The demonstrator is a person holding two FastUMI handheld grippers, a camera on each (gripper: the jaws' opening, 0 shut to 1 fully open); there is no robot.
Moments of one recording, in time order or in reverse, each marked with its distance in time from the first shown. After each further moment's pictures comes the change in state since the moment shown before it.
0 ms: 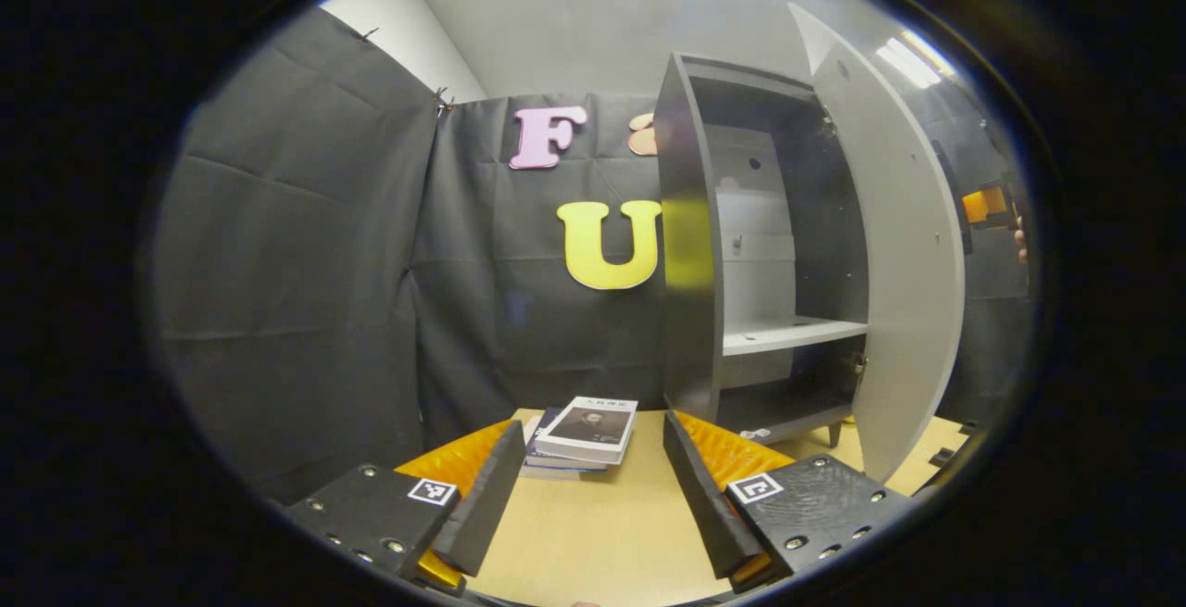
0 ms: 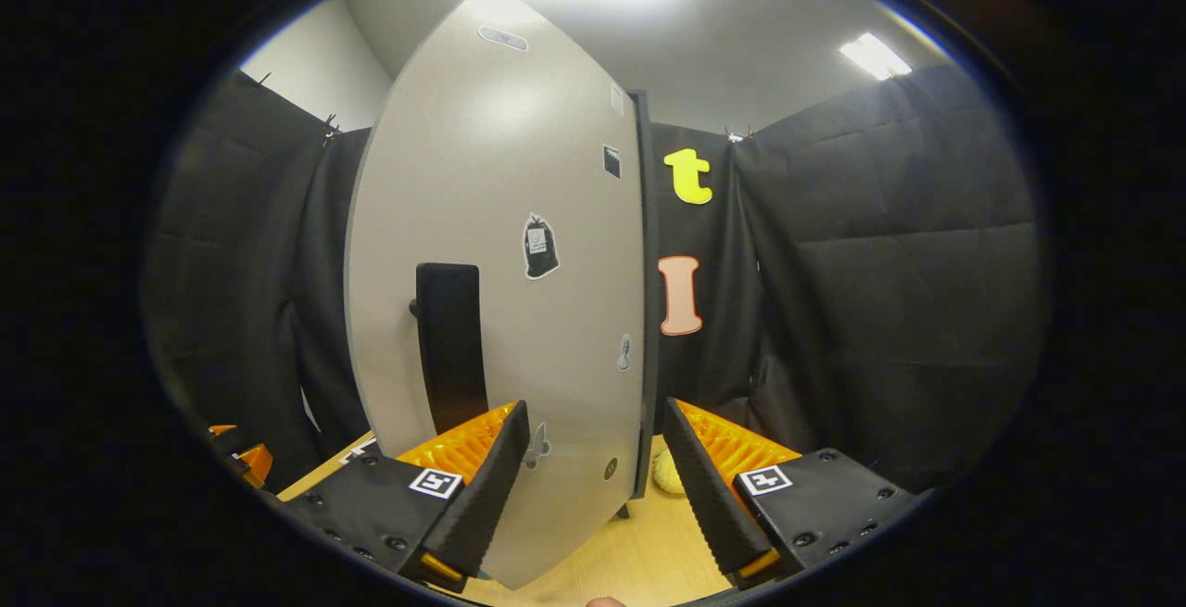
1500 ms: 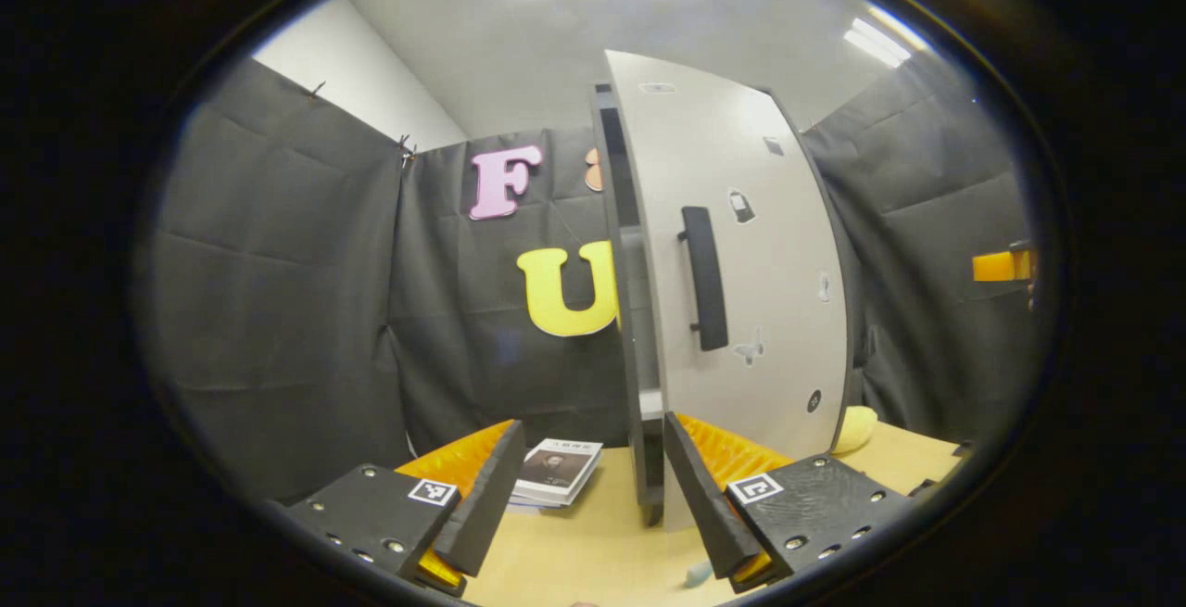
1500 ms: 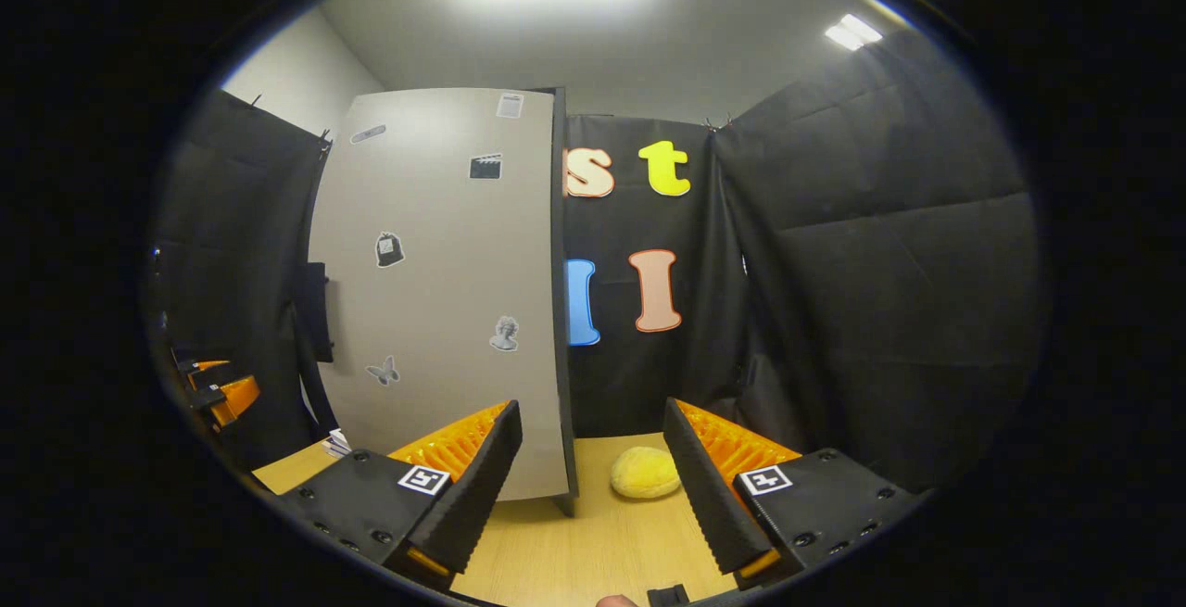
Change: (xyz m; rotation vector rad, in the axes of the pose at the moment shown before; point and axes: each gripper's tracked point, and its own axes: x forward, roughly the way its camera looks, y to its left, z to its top) left arm 0.008 -0.168 0.102 0.100 -0.087 0.021; right arm 0.001 -0.173 -0.024 0.030 -0.013 0.037
